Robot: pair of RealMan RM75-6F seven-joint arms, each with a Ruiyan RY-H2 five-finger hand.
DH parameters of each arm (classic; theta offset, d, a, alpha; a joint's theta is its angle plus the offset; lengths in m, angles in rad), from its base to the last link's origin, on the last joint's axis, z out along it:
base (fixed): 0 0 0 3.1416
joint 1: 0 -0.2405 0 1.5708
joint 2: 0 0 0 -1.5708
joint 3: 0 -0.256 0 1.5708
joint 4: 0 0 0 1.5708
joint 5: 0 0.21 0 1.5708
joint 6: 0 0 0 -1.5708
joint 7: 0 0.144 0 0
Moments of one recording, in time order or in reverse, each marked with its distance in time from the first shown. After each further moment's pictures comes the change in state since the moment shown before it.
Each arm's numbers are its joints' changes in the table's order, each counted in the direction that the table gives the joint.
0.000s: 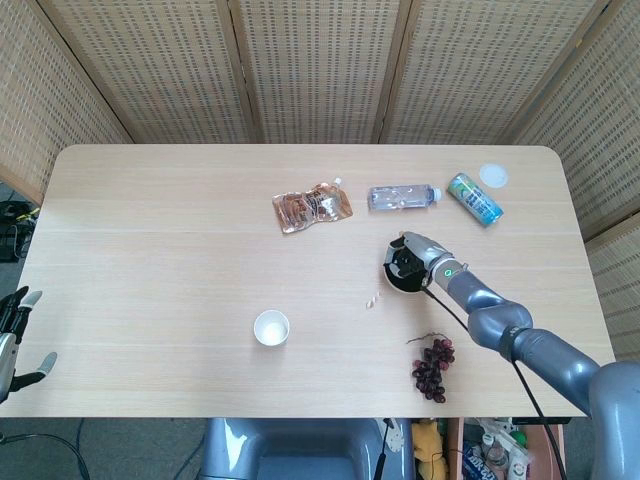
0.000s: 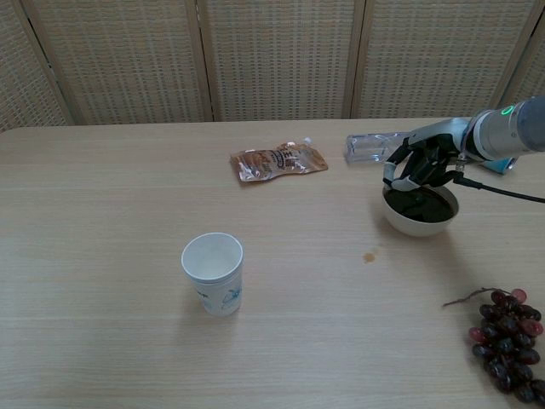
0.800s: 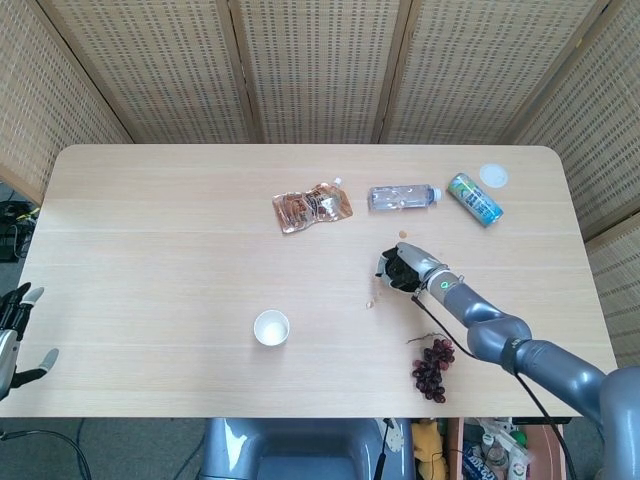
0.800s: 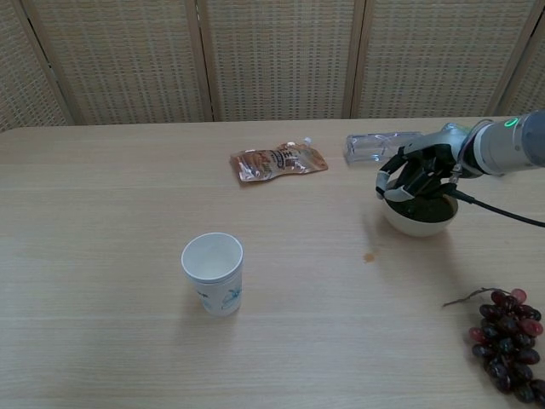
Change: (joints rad) left arm 0.013 -0.006 0.005 0.020 0.019 0.001 -0.026; right arm 0.045 0.042 0.023 -0.142 0.025 -0.074 0.009
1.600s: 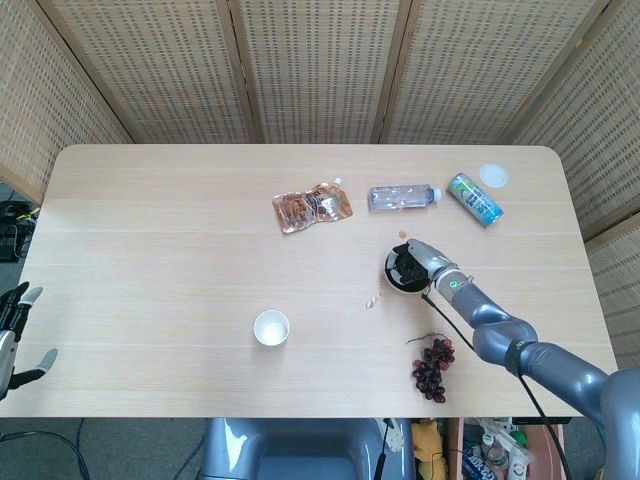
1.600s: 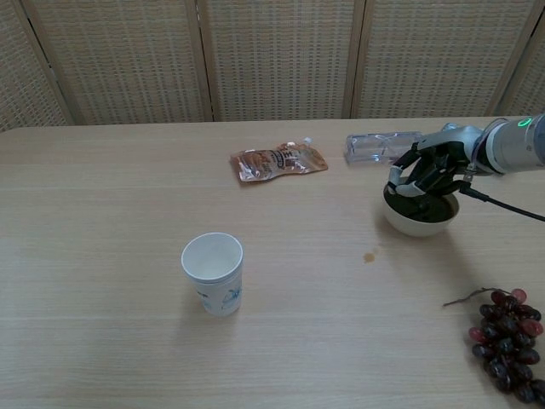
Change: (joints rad) left arm -0.008 0.011 -0.005 -0.009 0.013 -0.024 -0.004; right arm -0.003 -0.015 0.037 0.045 0.042 -0.050 0.003
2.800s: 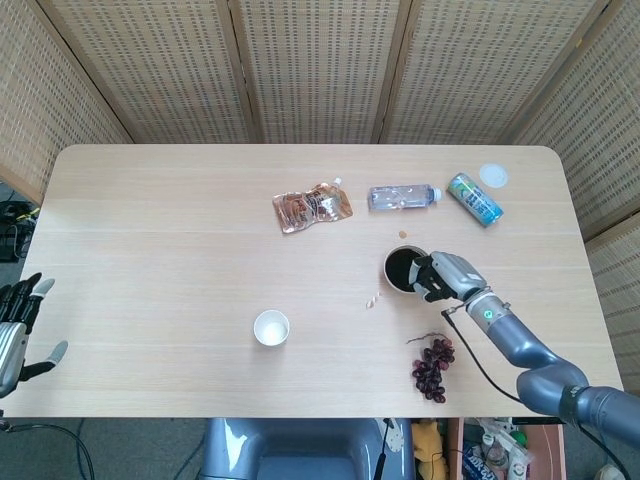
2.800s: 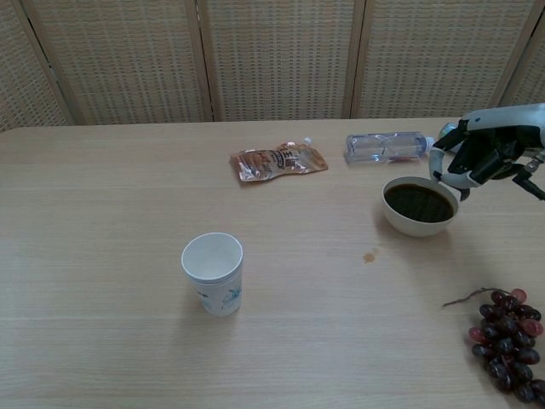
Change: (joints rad) left arm 0.027 0.010 0.011 -0.040 0.021 0.000 0.025; right arm 0.187 0.245 0.010 -0.405 -0.123 -0.264 -0.100
